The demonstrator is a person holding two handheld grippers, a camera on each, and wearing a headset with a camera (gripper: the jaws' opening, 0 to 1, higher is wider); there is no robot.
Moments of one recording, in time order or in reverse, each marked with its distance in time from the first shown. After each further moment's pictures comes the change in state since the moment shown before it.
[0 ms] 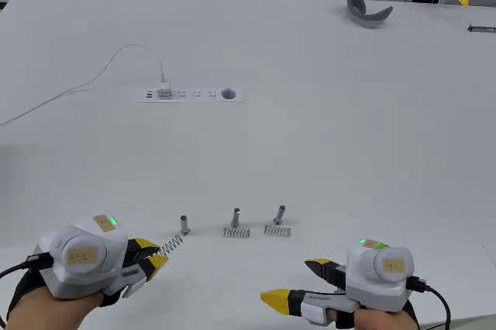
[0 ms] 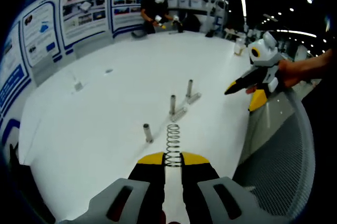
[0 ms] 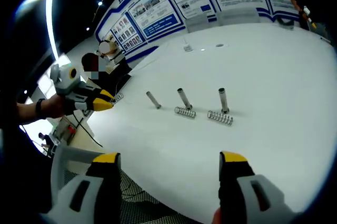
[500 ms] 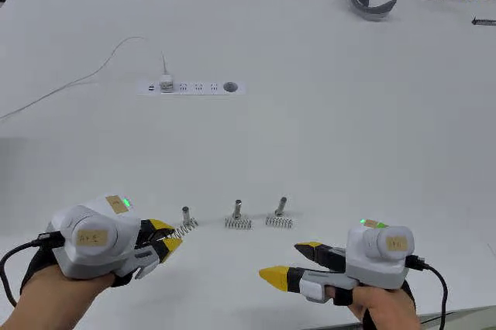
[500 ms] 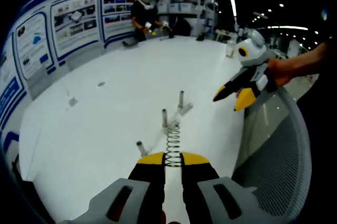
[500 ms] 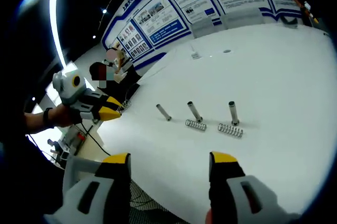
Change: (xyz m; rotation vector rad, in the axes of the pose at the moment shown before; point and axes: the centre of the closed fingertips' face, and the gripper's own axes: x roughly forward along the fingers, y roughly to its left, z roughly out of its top) left arm 0.004 -0.014 0.026 0.070 -0.040 -0.041; right arm 0.000 0.016 0.031 0.053 -0.077 0.109
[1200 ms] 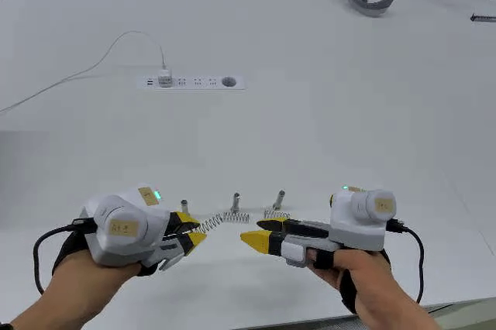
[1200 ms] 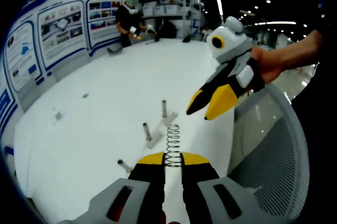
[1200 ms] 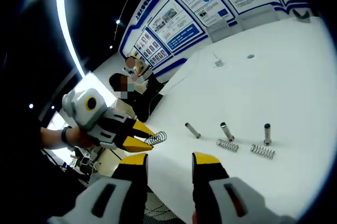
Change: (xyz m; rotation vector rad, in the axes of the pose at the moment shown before) left arm 0.021 -0.033 0.022 0.072 -0.023 -0.085; right arm 0.026 0.044 0.033 0.024 -0.020 0.181
